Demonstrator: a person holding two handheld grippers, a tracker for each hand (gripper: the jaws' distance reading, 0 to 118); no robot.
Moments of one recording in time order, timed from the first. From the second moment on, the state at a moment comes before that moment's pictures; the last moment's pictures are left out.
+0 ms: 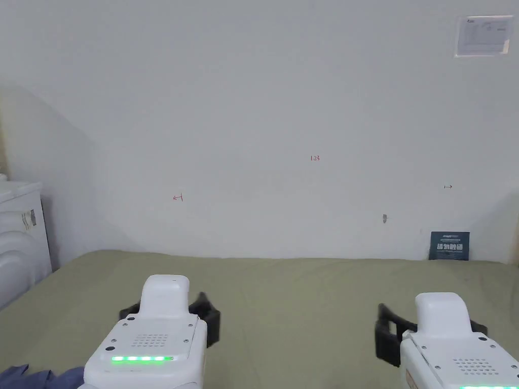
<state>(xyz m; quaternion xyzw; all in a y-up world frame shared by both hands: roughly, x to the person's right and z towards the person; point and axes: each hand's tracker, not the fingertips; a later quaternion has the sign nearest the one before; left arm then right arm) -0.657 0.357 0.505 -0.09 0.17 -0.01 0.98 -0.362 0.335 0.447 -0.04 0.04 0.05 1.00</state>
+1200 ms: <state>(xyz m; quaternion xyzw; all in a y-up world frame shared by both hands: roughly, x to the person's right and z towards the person) -0.846 0.350 0.645 -0.14 0.41 0.01 0.90 -0.580 0.305 0.429 -0.09 0.29 0.01 0.95</state>
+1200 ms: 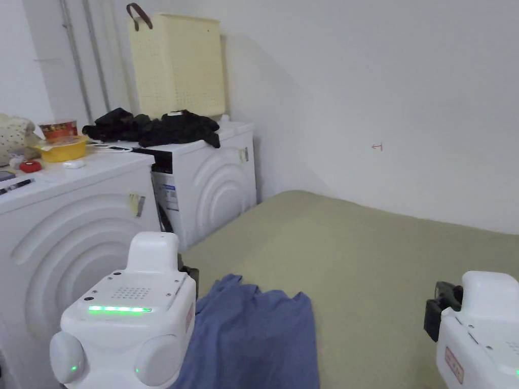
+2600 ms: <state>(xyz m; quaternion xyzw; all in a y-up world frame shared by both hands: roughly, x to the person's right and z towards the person) -0.923 0.098 0.404 -0.48 0.29 0.11 0.82 -0.538 0.170 0.402 -0.25 0.26 0.06 0.93</state>
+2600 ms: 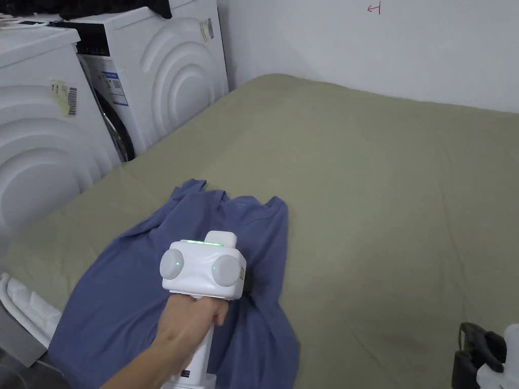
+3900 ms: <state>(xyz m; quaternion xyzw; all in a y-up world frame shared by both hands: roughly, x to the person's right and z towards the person) -0.439 0.173 0.151 -0.44 -0.14 -0.06 0.89 -0.261 0.190 0.384 -0.25 -0.01 0.01 0.97</state>
